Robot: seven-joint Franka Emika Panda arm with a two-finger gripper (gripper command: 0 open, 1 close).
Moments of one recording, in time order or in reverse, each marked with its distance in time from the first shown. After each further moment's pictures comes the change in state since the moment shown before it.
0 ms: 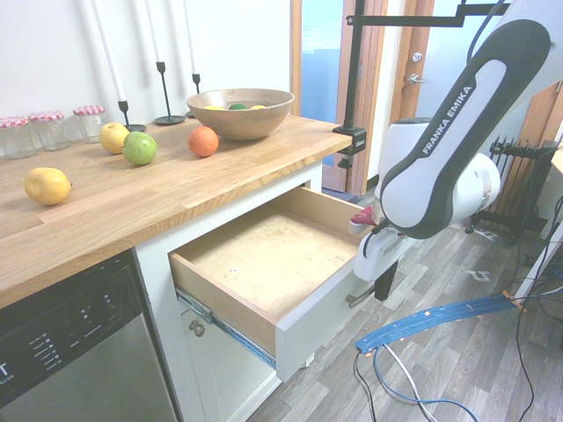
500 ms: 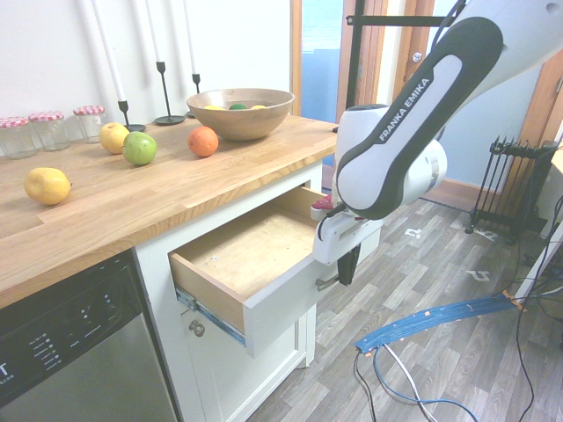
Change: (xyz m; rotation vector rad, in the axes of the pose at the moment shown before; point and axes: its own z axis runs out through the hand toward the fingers) arm 0.036 -0.066 -0.013 -0.004 0.008 0.008
